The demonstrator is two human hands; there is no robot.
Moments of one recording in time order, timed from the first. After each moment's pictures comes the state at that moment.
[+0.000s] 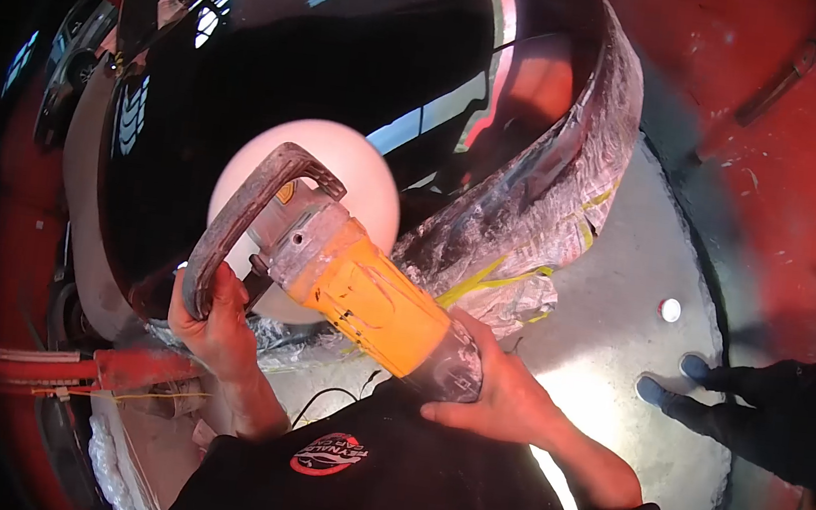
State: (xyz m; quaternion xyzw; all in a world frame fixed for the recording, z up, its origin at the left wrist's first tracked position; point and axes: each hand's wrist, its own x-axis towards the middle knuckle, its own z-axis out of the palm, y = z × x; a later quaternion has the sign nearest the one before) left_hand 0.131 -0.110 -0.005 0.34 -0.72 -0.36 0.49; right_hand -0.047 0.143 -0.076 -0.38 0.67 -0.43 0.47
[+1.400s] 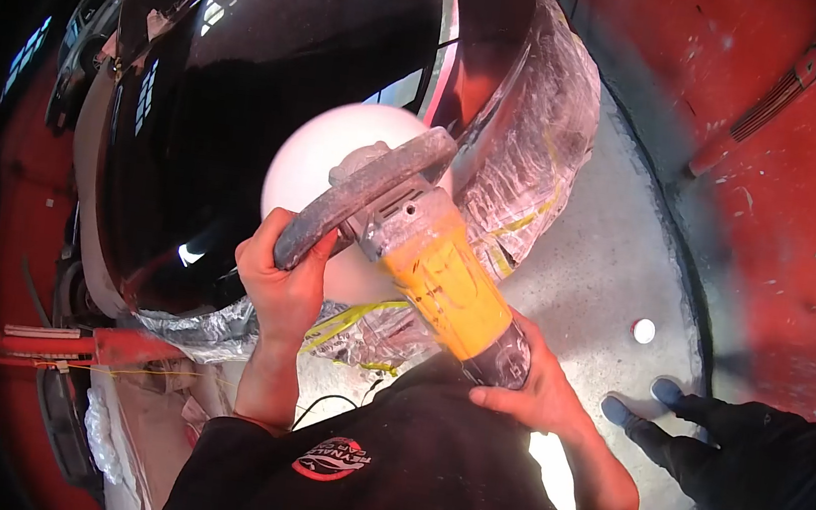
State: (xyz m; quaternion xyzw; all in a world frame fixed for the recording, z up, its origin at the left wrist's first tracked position) left_hand -0.113 0.003 -0.007 0.25 -0.85 -0.28 0.36; right_hand -0.237 0.268 -0.124 -0.24 0.57 -0.60 0.51
